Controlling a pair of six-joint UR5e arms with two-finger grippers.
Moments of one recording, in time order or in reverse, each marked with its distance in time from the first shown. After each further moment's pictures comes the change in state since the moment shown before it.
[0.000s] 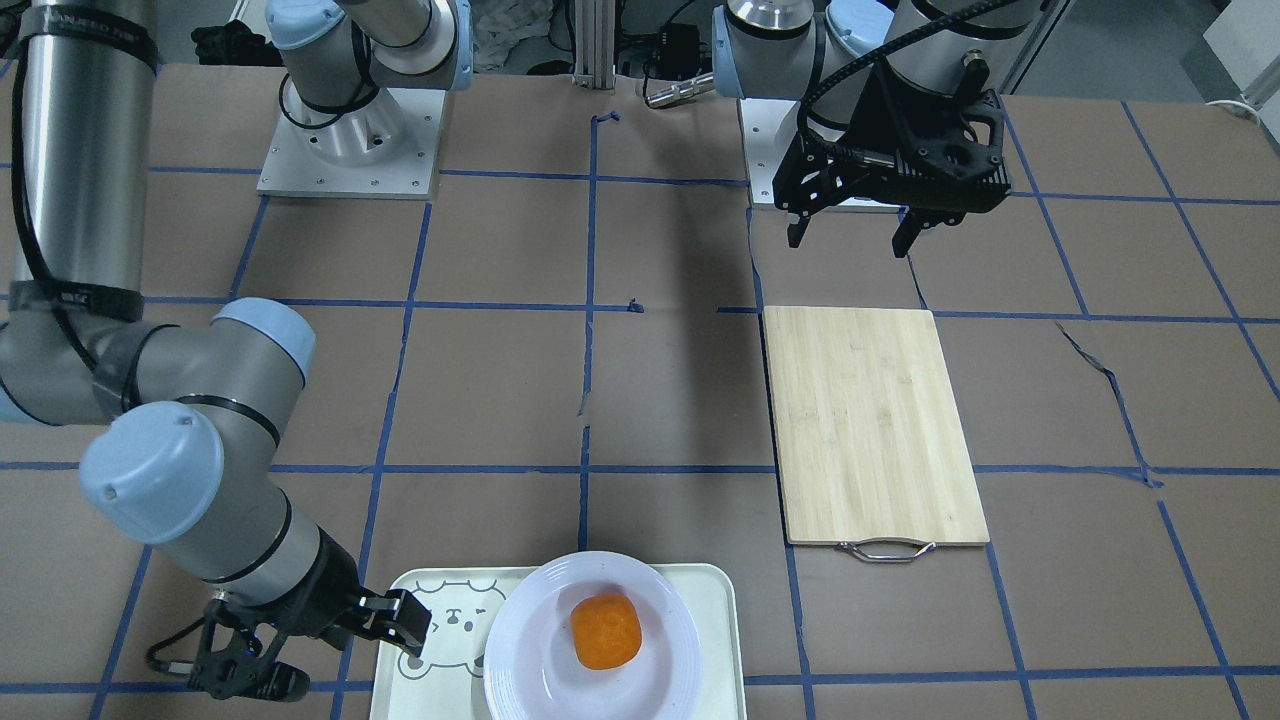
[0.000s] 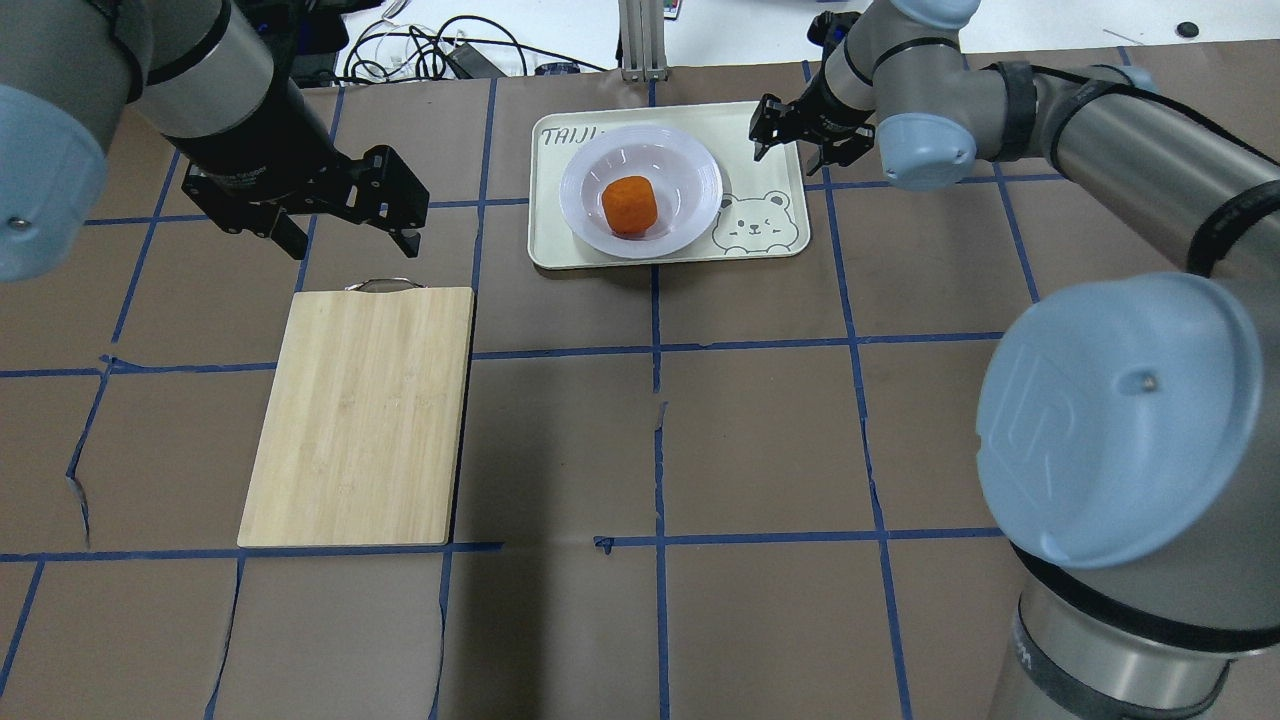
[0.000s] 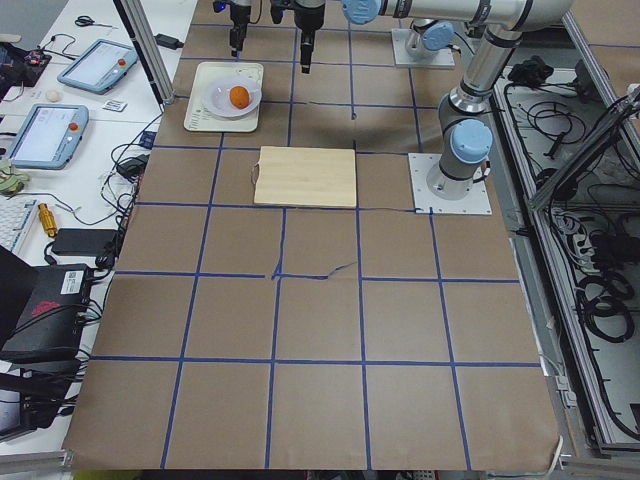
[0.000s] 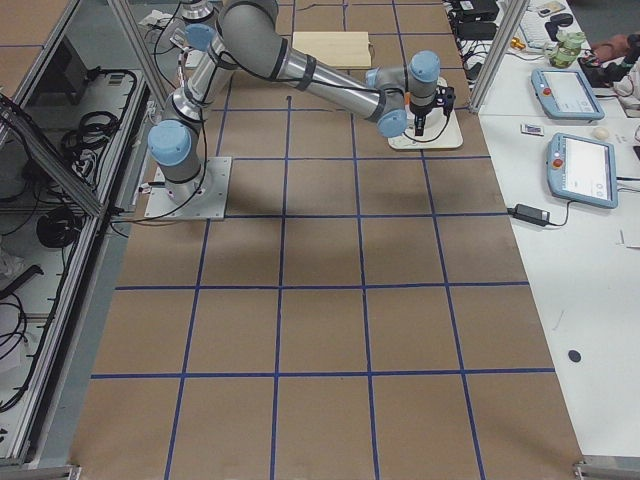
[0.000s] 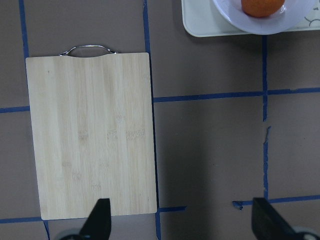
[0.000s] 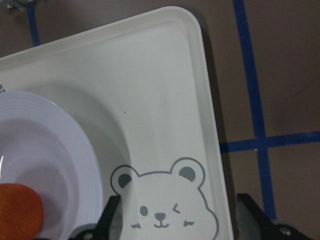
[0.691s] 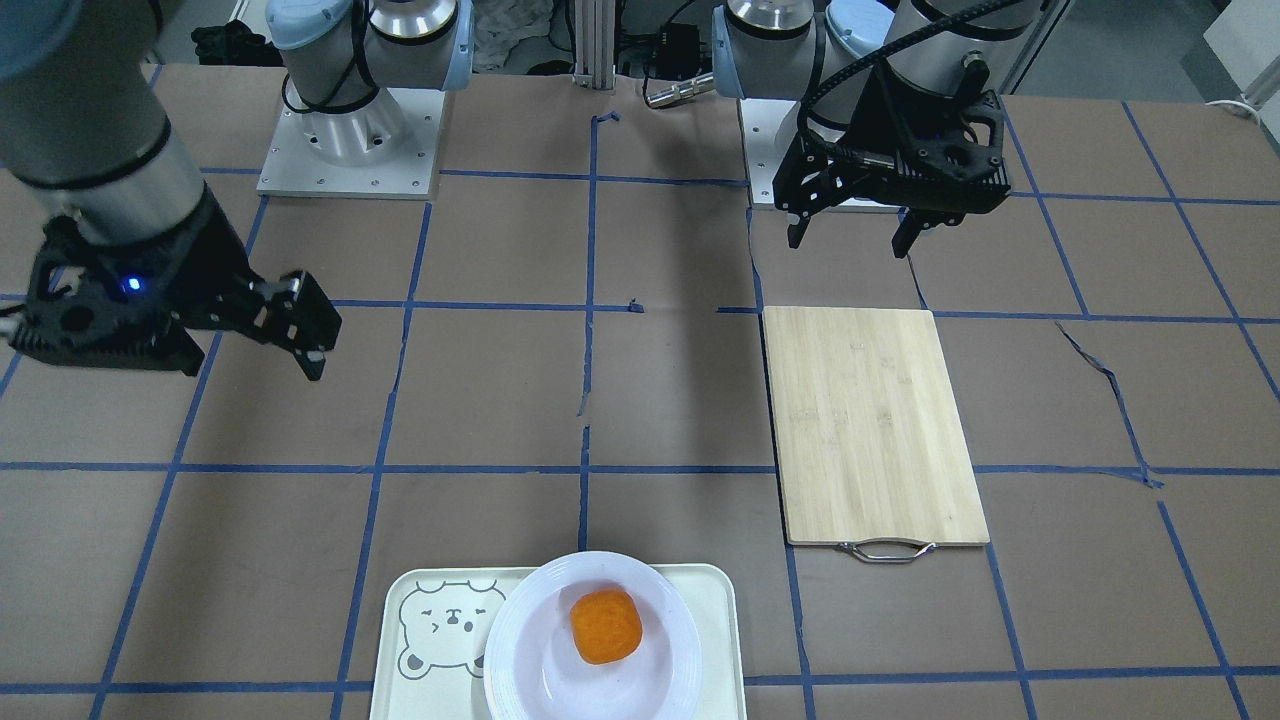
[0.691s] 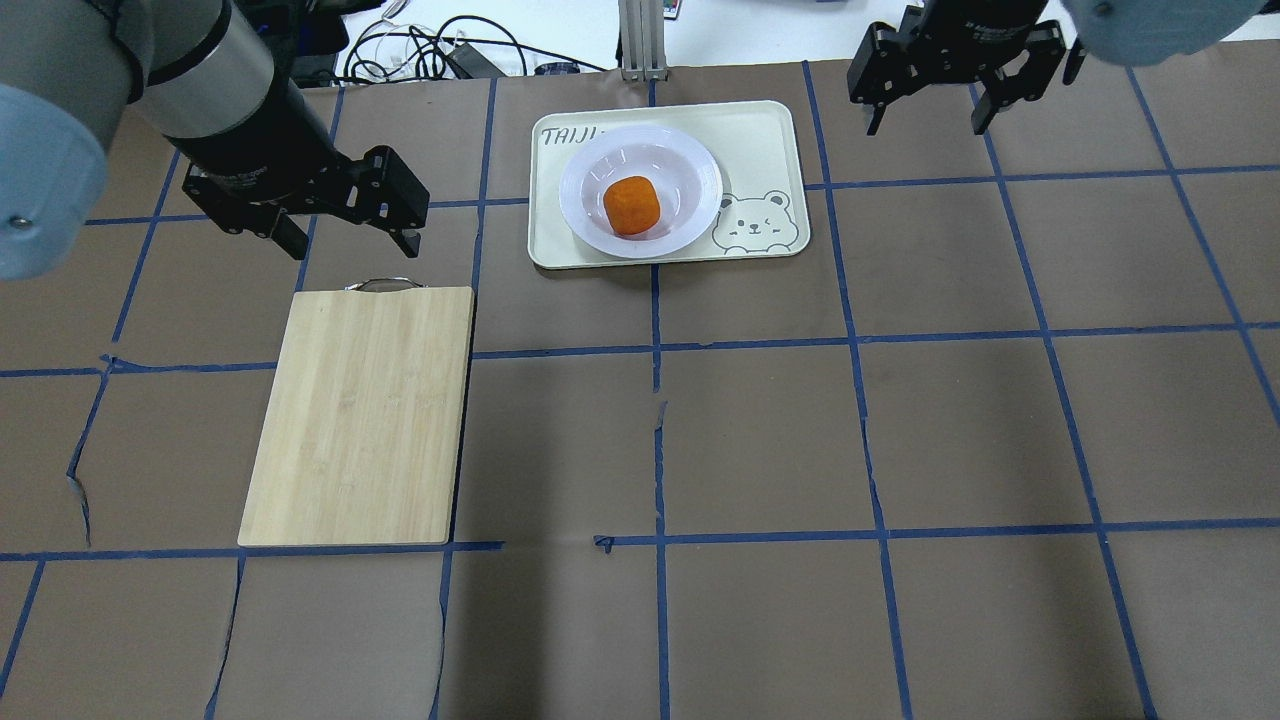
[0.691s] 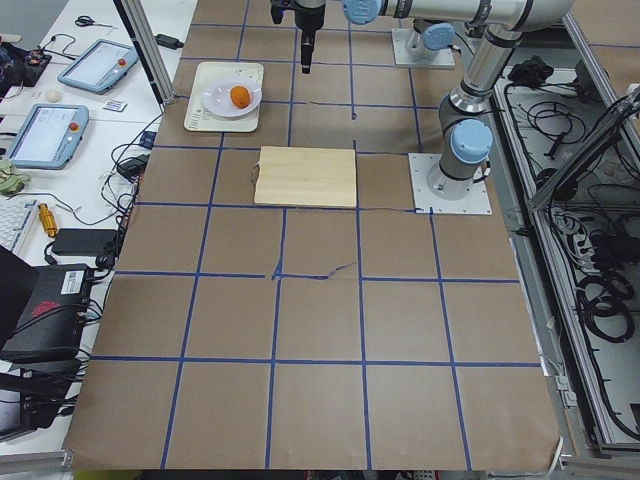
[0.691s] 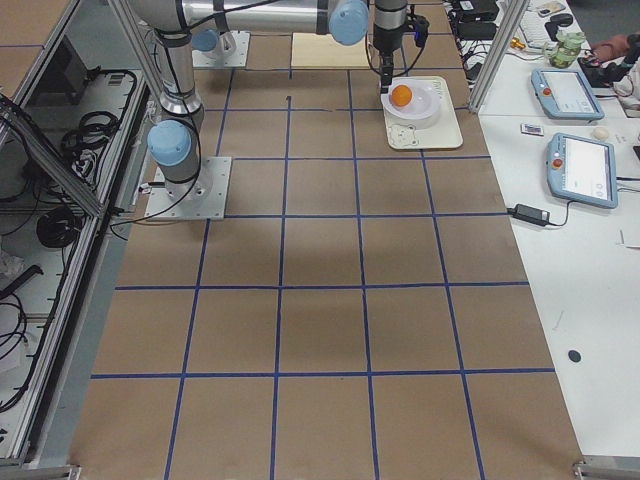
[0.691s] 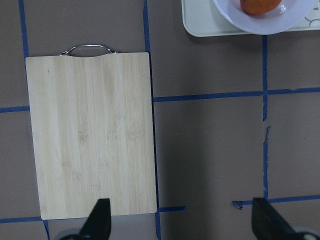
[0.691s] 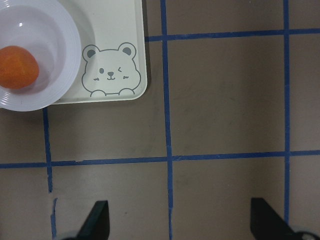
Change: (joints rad) left arm 0.000 0.000 -0.001 -0.001 0.000 0.000; right arm 0.001 -0.453 0.004 0.561 -0.199 -0.147
